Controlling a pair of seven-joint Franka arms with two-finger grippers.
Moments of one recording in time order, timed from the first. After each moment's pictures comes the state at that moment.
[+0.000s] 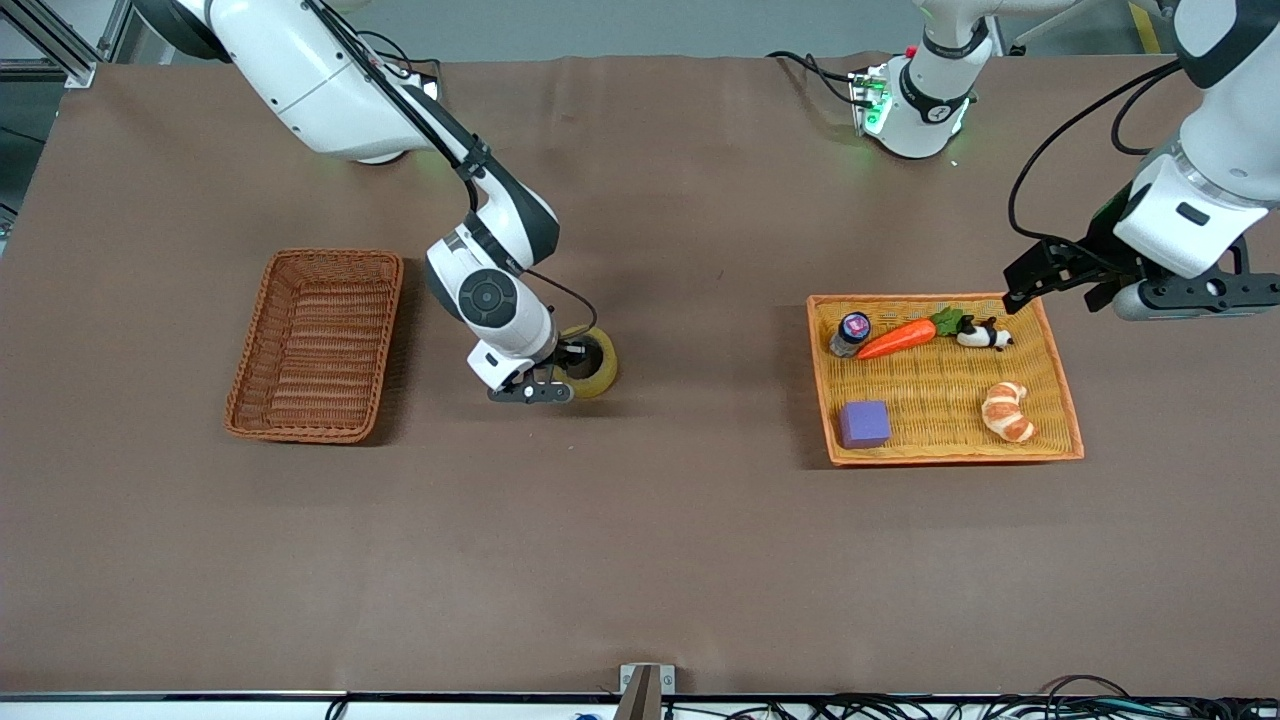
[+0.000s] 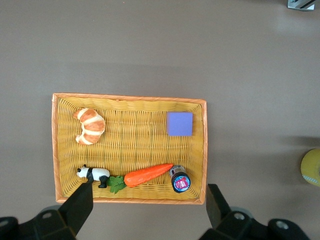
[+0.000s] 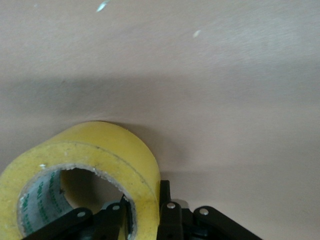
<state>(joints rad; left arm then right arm) -0.06 -0.02 -0.10 -1.71 -0.07 1.80 -0.19 0.30 0.62 0.32 -1.83 -0.08 2.34 0.66</state>
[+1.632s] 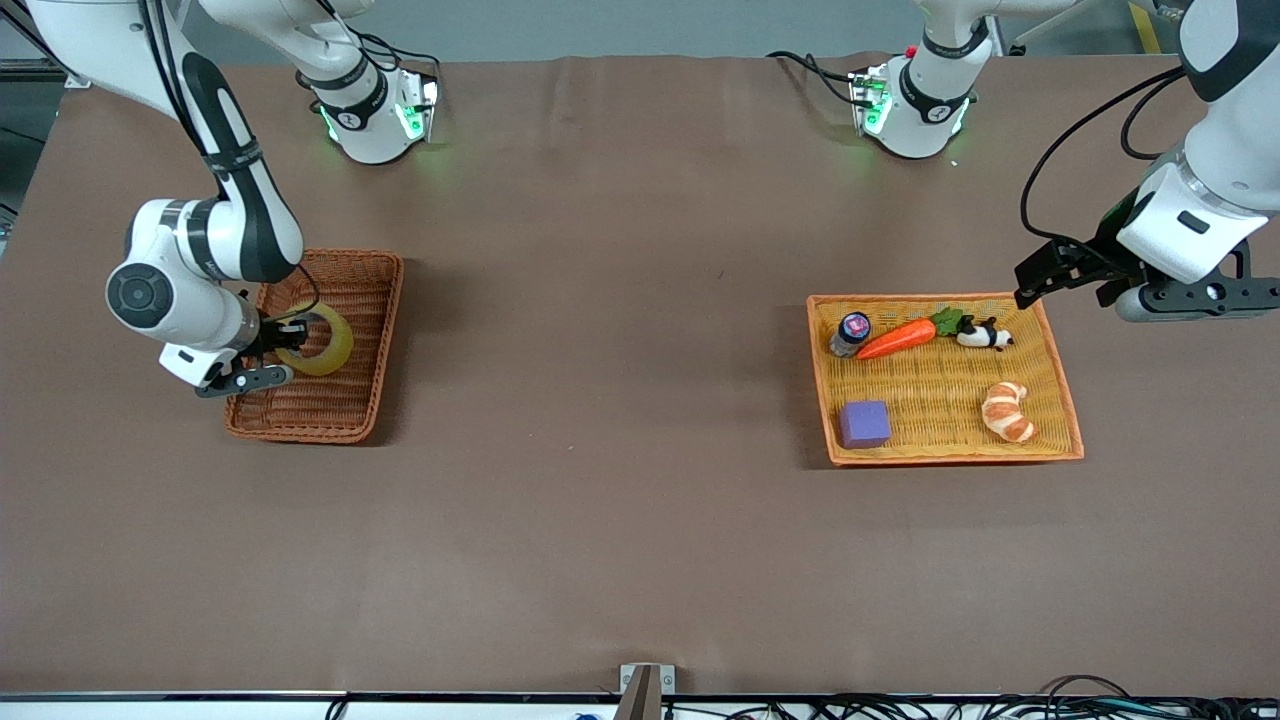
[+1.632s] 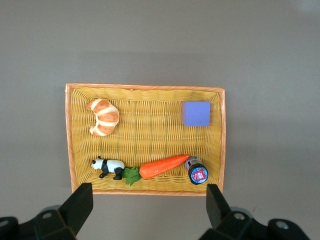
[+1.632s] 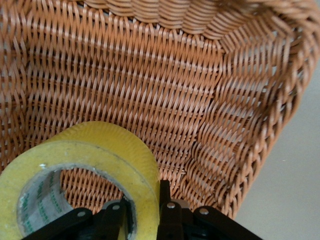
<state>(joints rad) -0.08 -0.03 -0.05 -1.75 -0.04 1.78 -0.15 0.14 0.25 -0.22 -2.28 -0.09 2.33 -0.23</state>
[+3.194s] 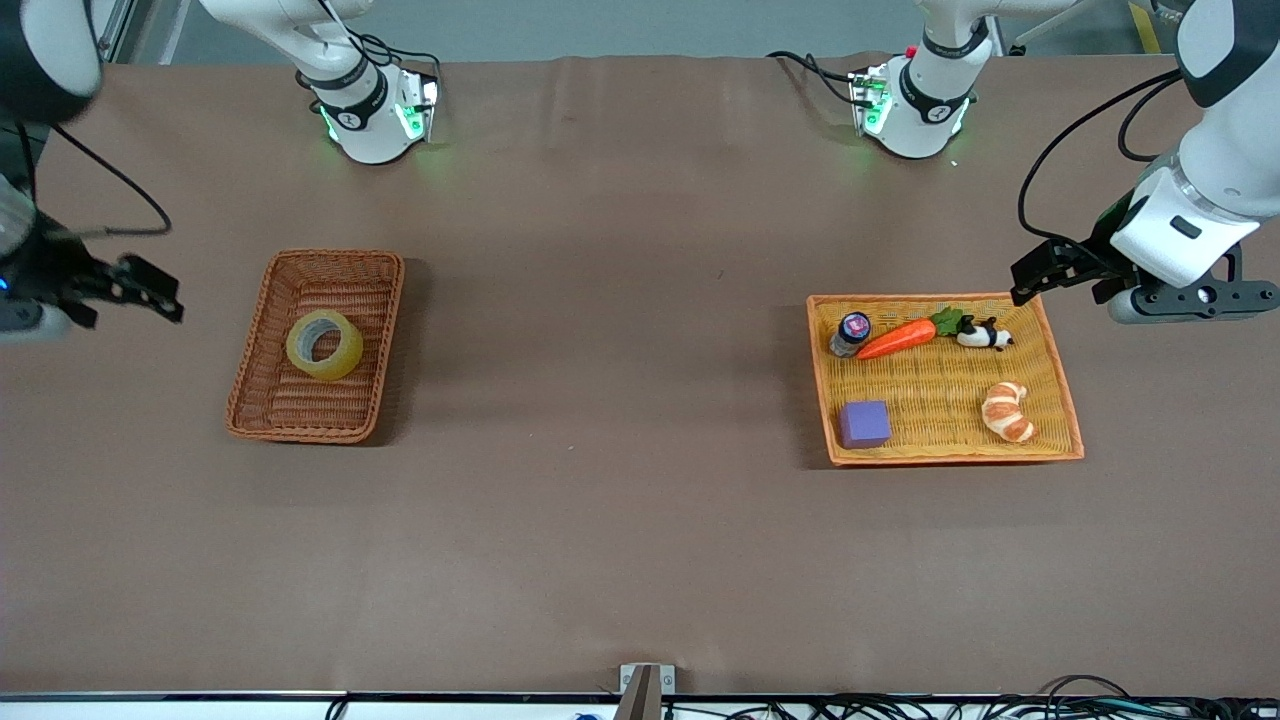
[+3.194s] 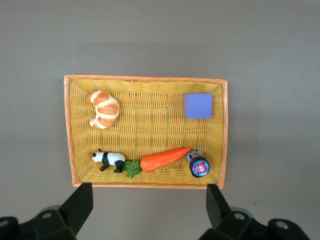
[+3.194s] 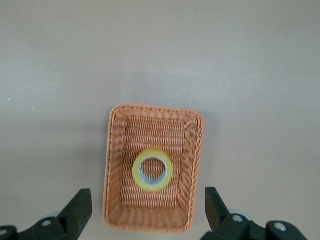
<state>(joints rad) -0.08 -0.03 -0.05 -1.75 -0.04 1.74 -0.15 0.10 -0.03 -0.13 -1.67 -0.01 1.68 -0.09</state>
